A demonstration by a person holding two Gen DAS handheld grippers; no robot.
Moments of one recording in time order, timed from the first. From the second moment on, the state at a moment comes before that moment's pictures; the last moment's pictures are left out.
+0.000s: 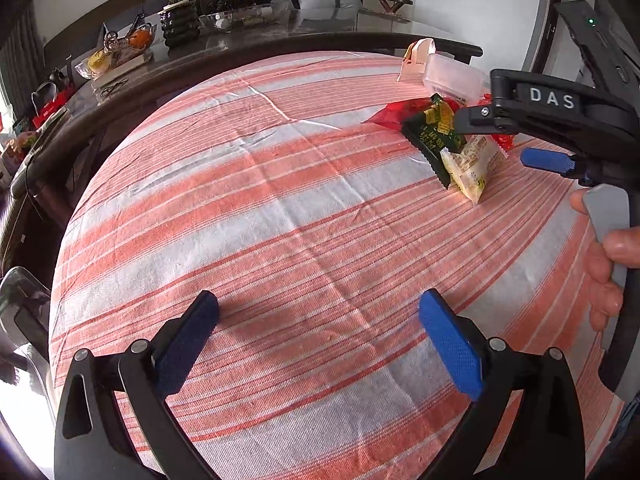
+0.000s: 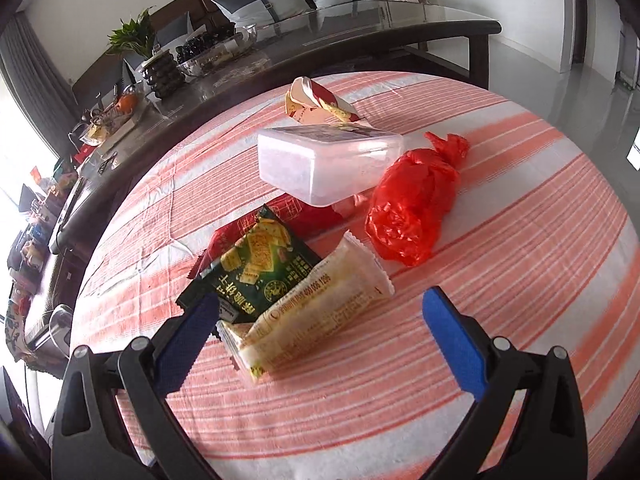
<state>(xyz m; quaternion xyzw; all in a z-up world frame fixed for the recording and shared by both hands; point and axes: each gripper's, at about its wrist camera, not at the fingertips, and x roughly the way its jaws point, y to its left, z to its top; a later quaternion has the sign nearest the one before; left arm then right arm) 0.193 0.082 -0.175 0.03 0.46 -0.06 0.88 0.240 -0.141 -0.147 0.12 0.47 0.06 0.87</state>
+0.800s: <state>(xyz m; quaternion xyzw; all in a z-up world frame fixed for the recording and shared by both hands) 0.282 0.023 -0.158 0.00 0.43 -0.17 0.88 0.153 -0.246 -0.161 0.10 0.44 0.07 0.89</state>
